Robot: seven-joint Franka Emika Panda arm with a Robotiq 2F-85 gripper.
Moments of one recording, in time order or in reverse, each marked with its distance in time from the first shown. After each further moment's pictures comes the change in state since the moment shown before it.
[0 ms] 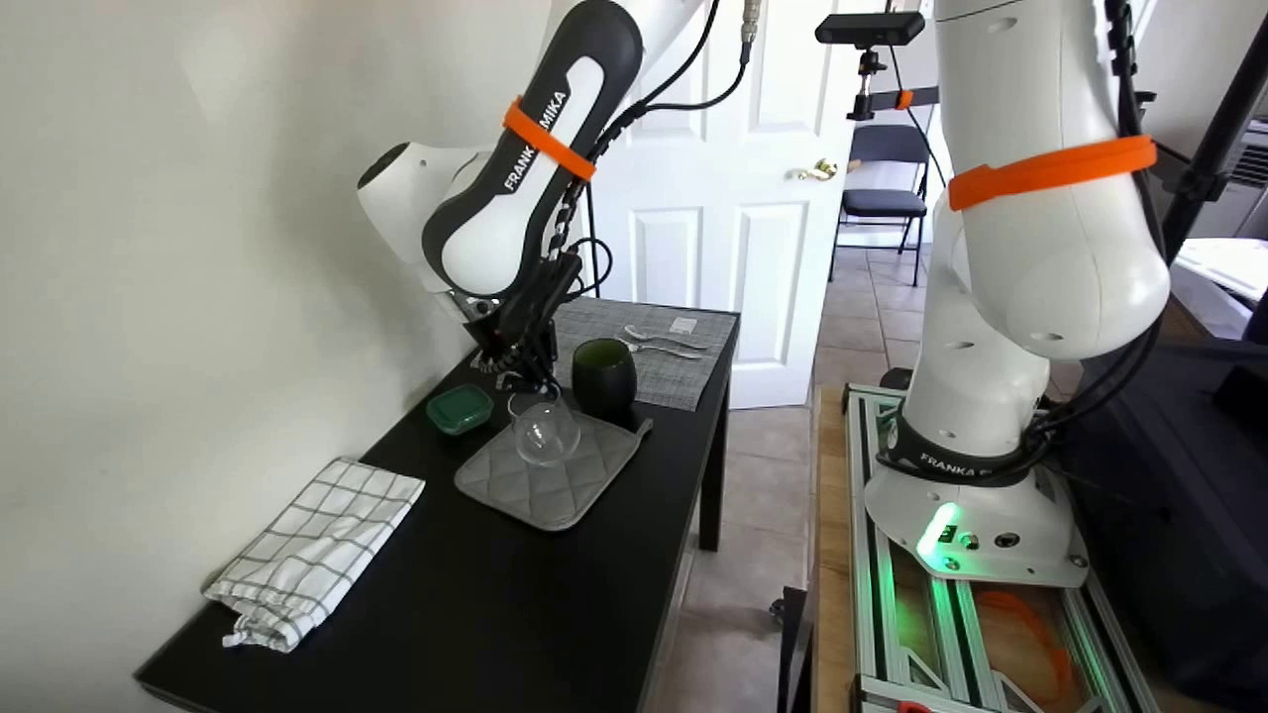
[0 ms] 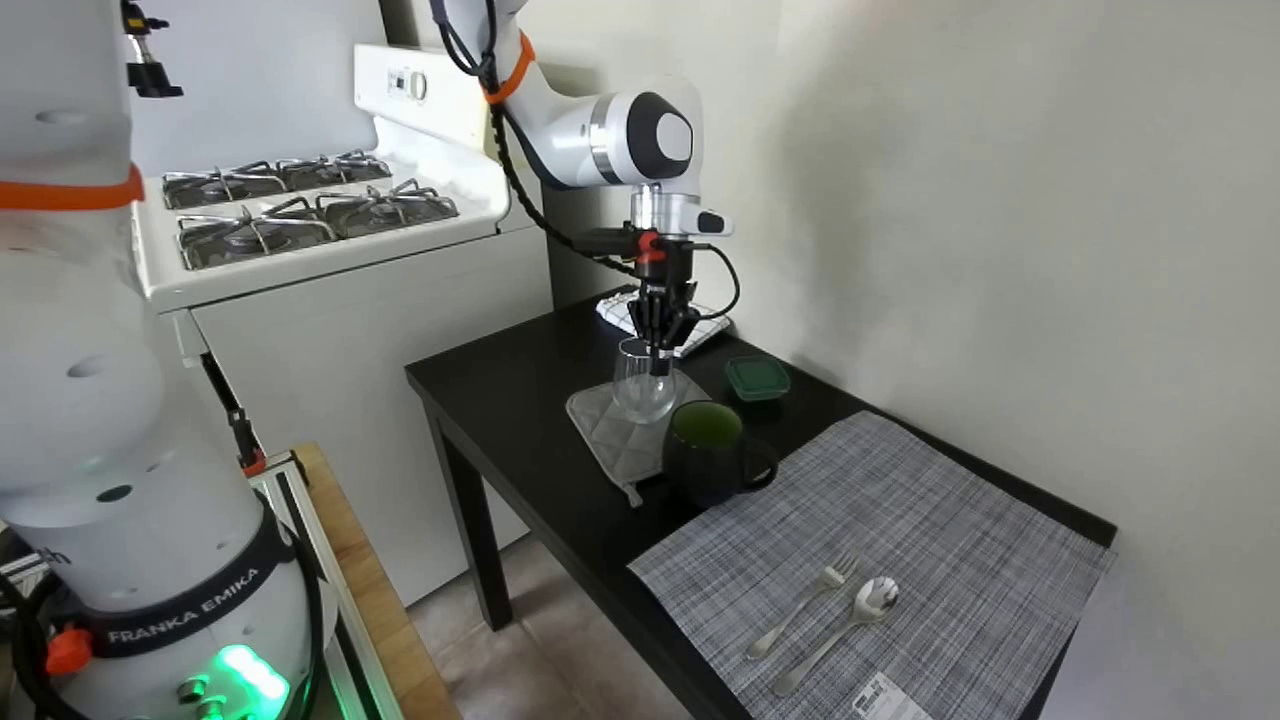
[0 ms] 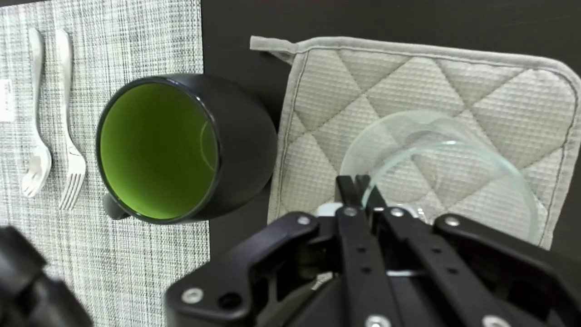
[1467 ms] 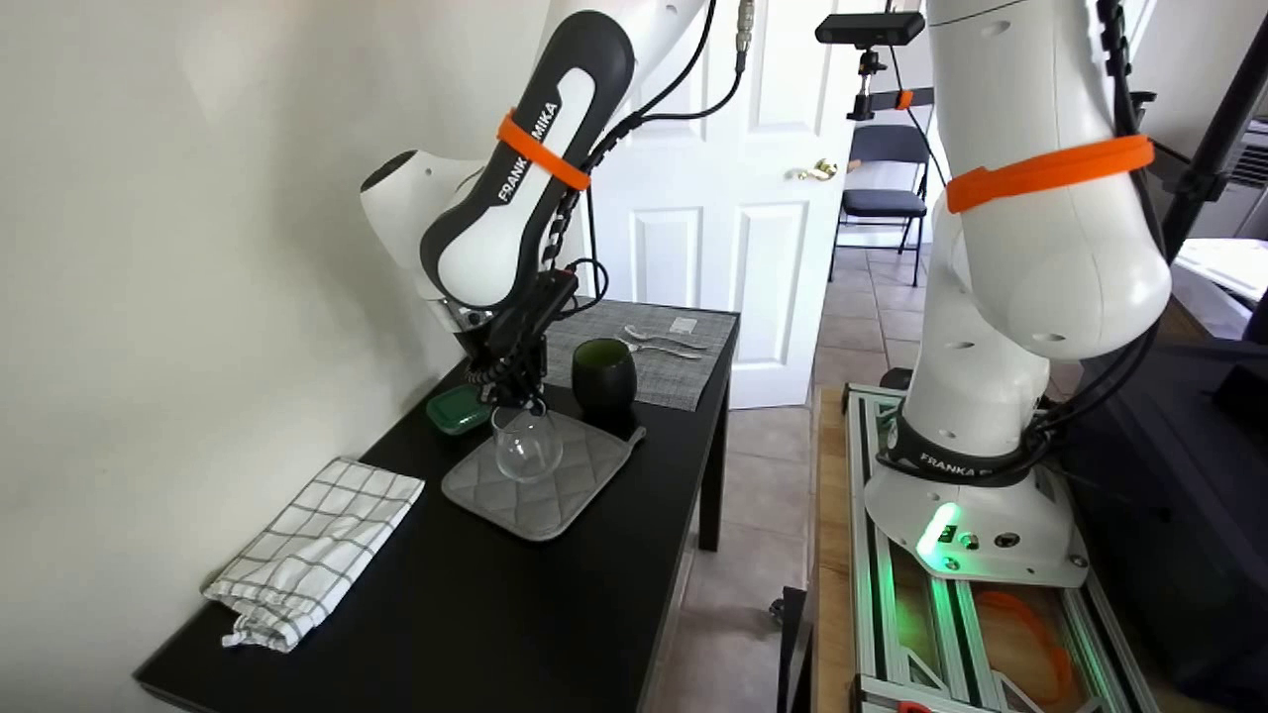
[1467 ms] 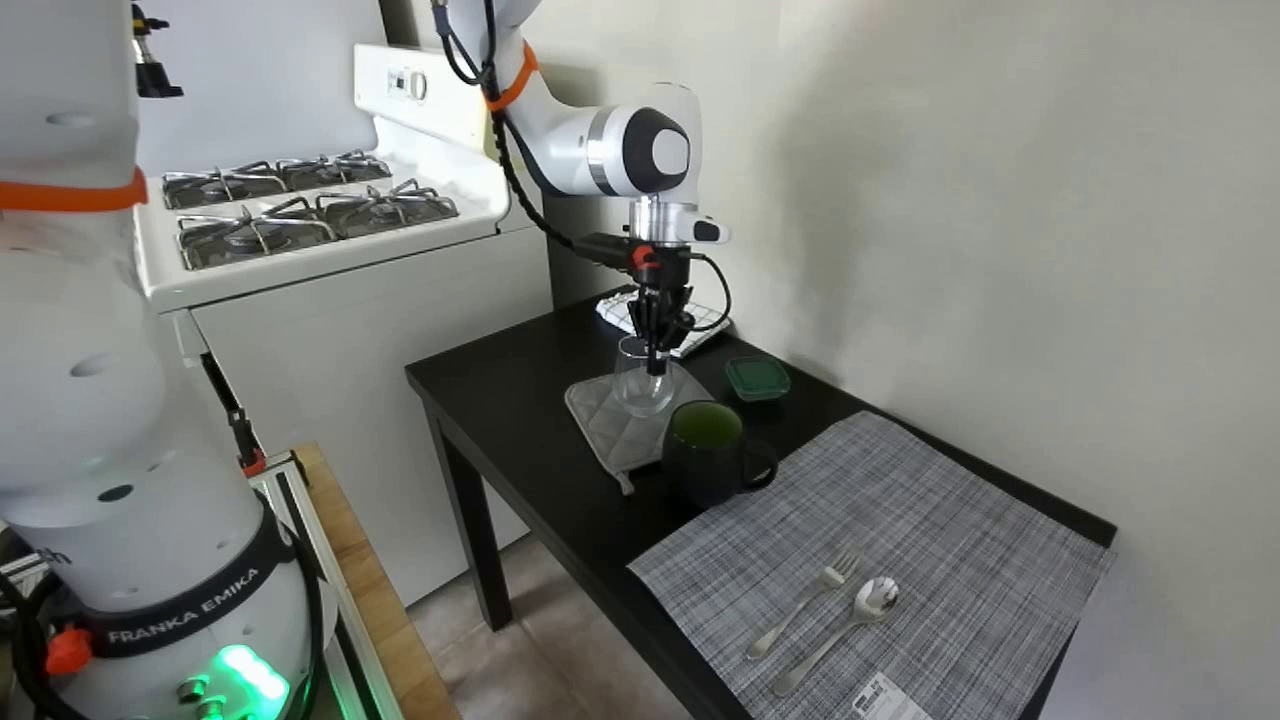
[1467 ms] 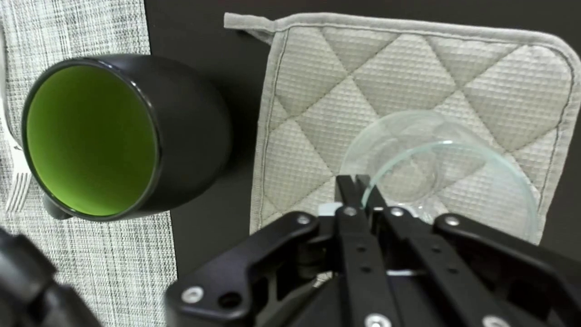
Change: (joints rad) arm 0.008 0.025 0.000 -0.006 0.058 0.096 0.018
